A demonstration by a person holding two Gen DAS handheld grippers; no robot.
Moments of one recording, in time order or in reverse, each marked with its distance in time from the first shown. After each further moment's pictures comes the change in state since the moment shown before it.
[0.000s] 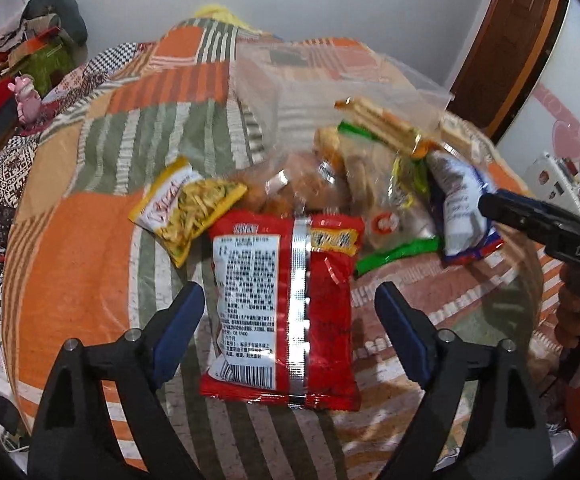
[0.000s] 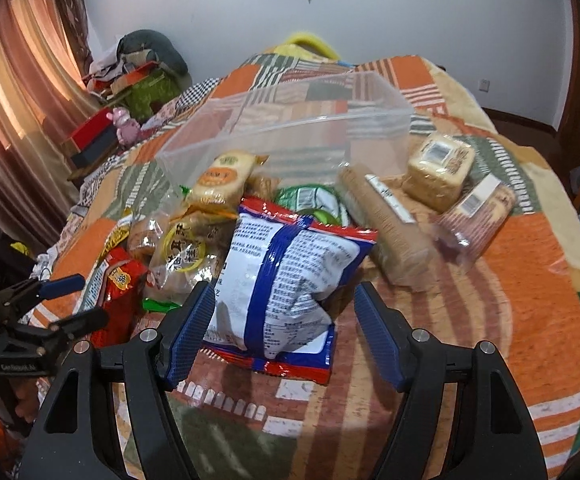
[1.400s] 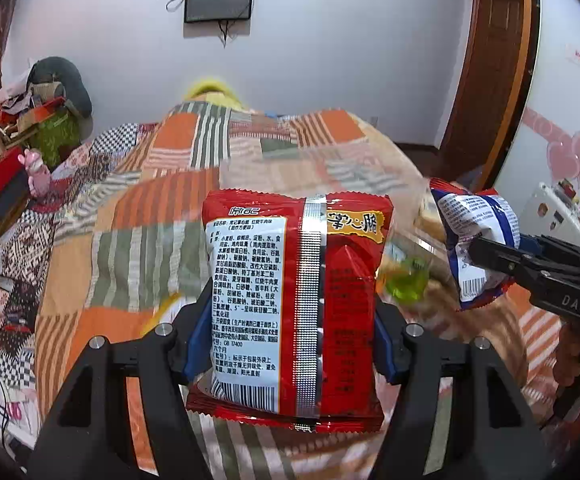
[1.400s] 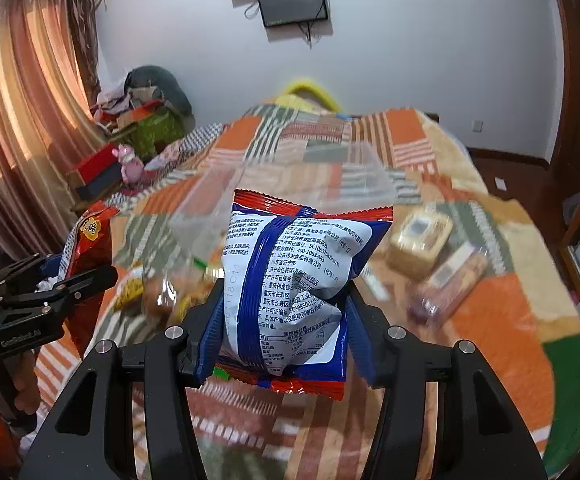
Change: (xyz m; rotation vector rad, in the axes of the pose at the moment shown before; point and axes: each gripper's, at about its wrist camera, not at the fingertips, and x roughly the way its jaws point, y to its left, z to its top) left arm -0.049 -0.034 0.072 0.074 -0.261 0.038; right arm -0.040 -0.001 0.033 -0.026 -0.184 -0.026
